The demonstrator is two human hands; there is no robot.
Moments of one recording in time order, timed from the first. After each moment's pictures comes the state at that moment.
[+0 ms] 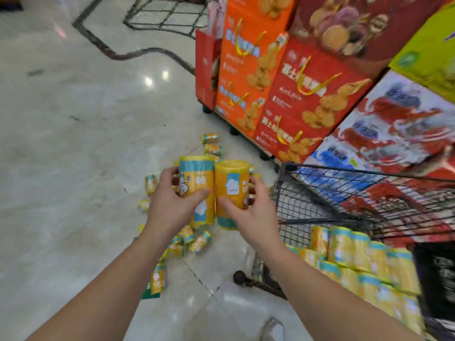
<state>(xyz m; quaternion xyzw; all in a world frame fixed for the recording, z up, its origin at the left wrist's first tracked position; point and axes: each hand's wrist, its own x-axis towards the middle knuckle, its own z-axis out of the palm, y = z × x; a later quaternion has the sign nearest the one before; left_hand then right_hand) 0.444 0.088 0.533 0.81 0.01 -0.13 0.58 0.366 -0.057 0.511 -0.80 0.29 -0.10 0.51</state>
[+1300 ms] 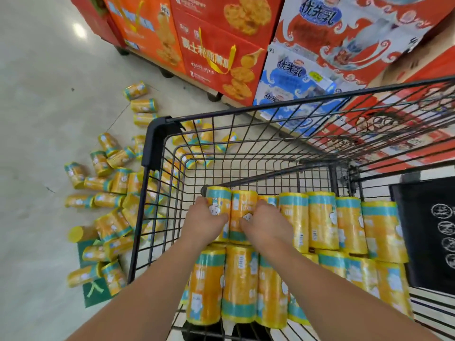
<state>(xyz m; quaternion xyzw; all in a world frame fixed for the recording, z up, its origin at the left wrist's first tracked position) 0.362 -0.234 0.306 0.87 -0.04 -0.41 0.26 0.268 -0.336 0.307 -0.83 0.46 0.23 0.23</state>
